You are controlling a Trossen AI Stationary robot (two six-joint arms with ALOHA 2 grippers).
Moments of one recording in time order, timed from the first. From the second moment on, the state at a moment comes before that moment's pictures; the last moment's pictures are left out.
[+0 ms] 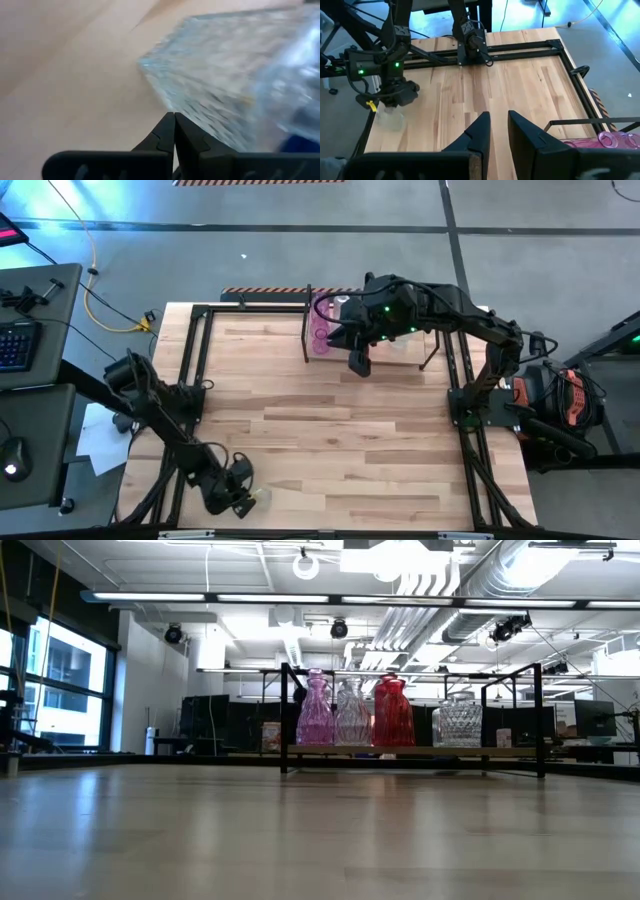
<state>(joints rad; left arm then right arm) -0.95 1.65 0.73 -0.02 -0.15 -1.80 -0.06 1.75 2.29 -1.14 -0.03 0.04</state>
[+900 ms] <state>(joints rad) -0.47 1.73 0.73 0.26 -0.02 -1.32 -0.04 1.61 2.29 -1.40 -0.10 0.03</state>
